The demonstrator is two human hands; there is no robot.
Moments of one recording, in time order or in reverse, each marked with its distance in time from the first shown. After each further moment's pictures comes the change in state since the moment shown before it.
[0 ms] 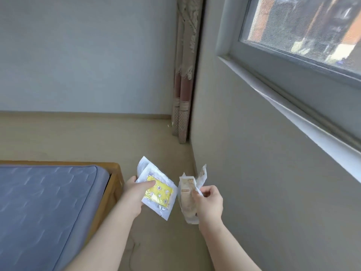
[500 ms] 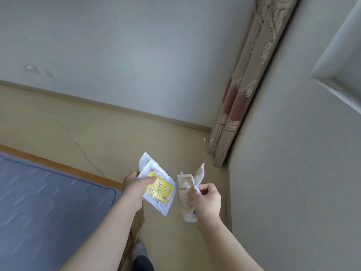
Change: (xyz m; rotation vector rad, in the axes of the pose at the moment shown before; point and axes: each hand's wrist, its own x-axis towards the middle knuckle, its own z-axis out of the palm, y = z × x) left_hand 0.257 0.112 -0.049 -0.134 0.278 0.012; right_hand 0.191 -0.083 0.242 -0.148 -0.277 -0.020
